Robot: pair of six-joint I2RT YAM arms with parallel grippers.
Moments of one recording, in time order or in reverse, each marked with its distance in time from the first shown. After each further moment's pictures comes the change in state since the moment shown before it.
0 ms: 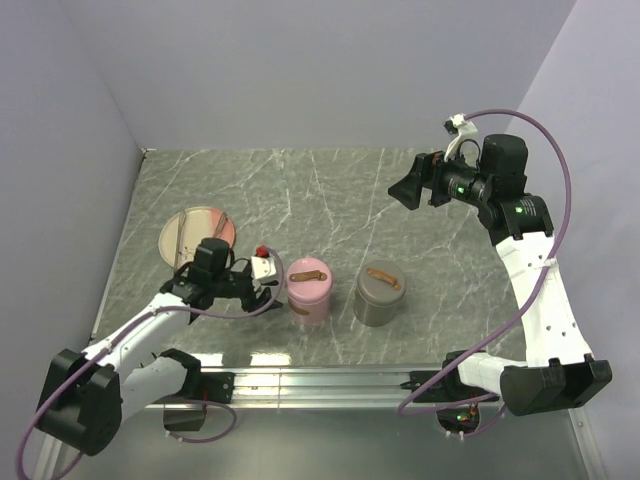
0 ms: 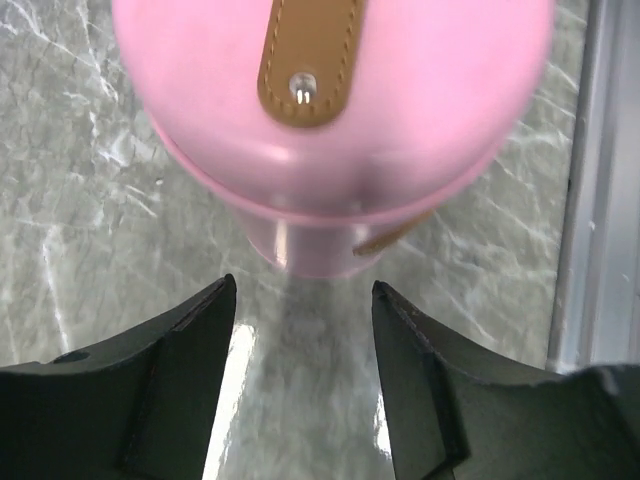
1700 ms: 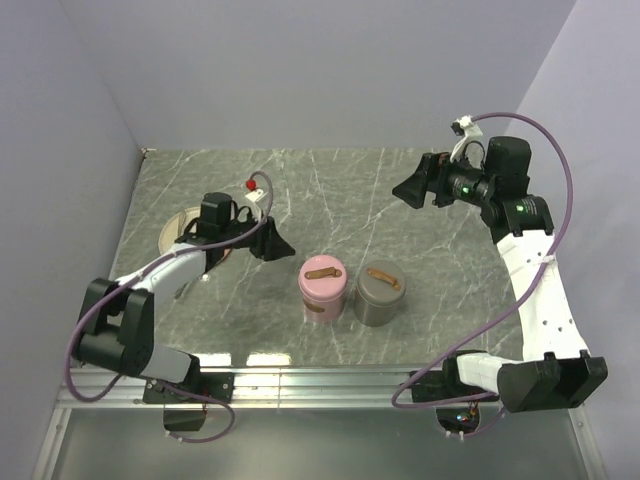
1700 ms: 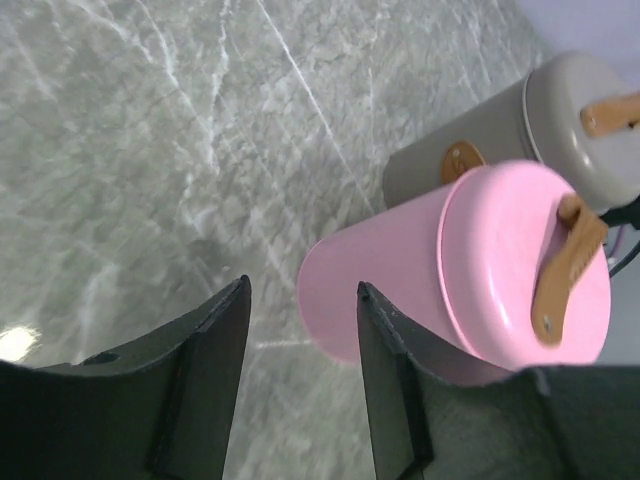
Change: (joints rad) left arm 0.101 0.372 0.286 0.244 0.035 -0.653; right arm -0.050 0.006 -0.037 0.016 -0.050 0.034
